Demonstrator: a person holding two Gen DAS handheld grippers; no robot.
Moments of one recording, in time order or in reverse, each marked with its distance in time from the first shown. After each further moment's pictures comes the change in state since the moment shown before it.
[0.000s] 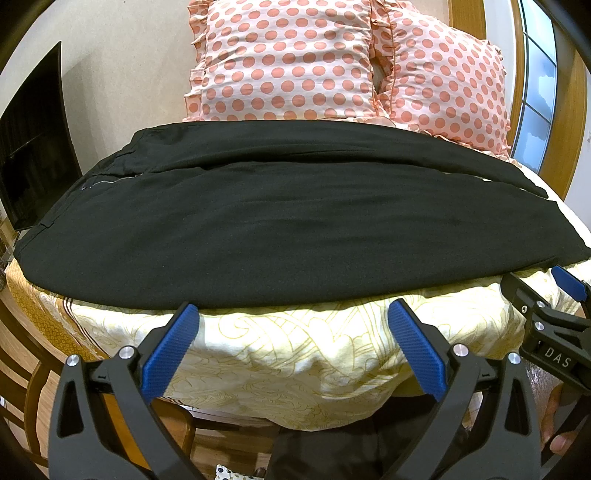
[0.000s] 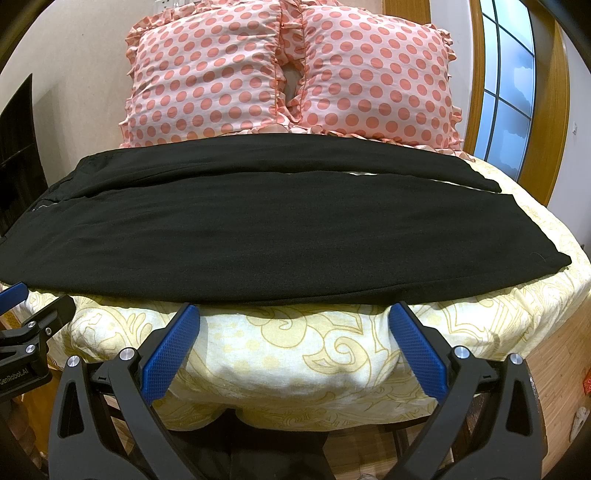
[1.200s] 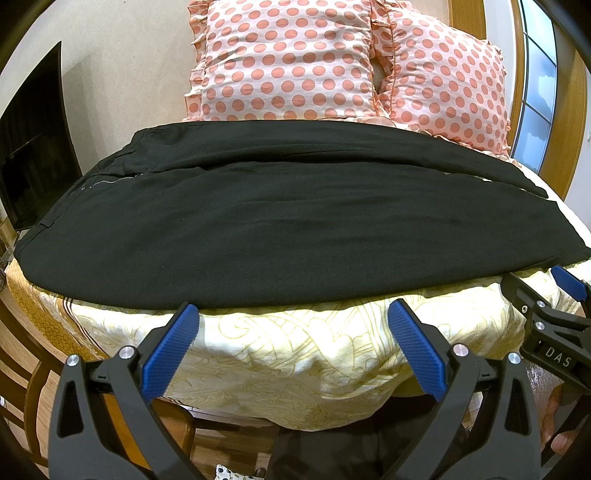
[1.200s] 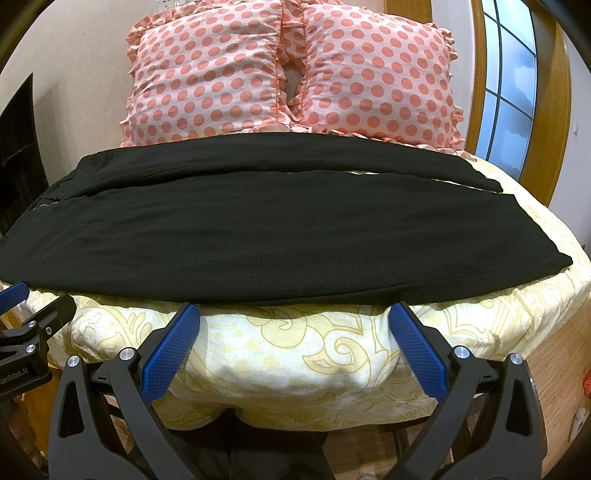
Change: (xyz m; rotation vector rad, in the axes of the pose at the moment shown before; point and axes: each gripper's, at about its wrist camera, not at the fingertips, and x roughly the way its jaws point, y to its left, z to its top) left arm 0.000 0.000 0.000 0.000 -0.002 0.000; right arm 0.002 -0.003 -0.001 0.004 0.002 0.001
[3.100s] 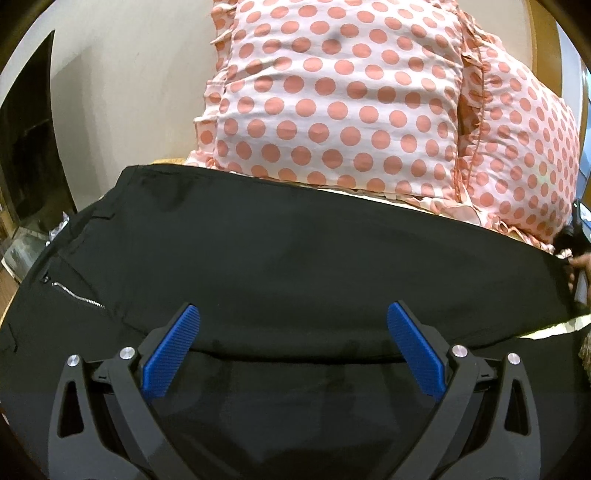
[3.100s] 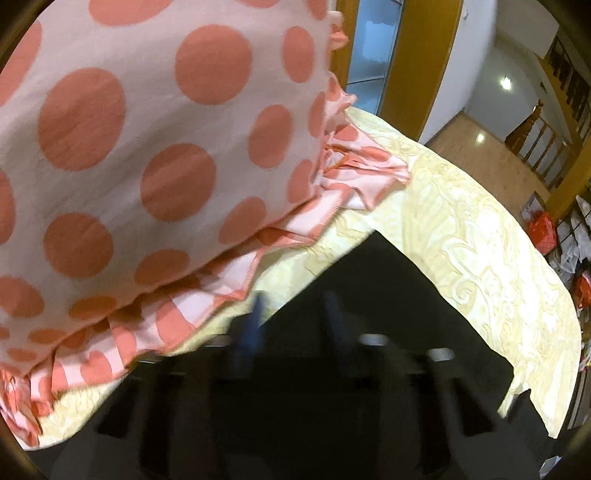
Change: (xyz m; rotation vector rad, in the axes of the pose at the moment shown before) left arm 0.123 0.064 0.170 -0.129 -0.025 0.043; right arm 0.313 -0.272 0.268 0.533 0.349 -0.526
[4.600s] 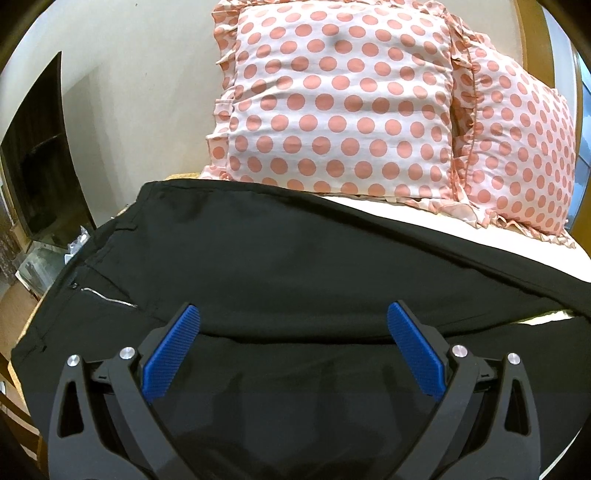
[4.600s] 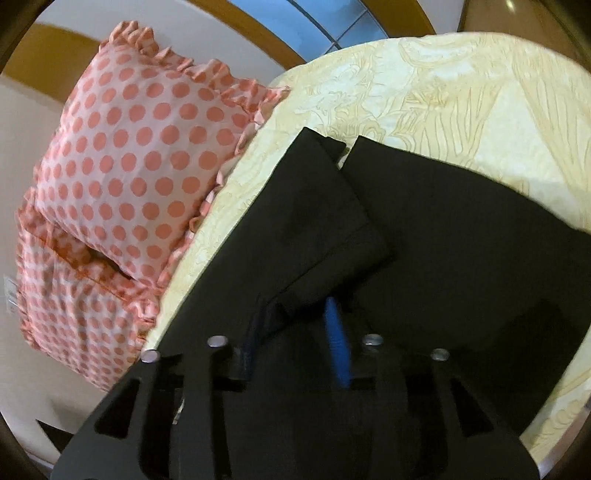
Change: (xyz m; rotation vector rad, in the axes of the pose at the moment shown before) left arm -0.033 -0.003 -0.008 0.048 -0.040 0.058; right arm -0.076 -0.217 -0.162 0.421 0.058 0.670
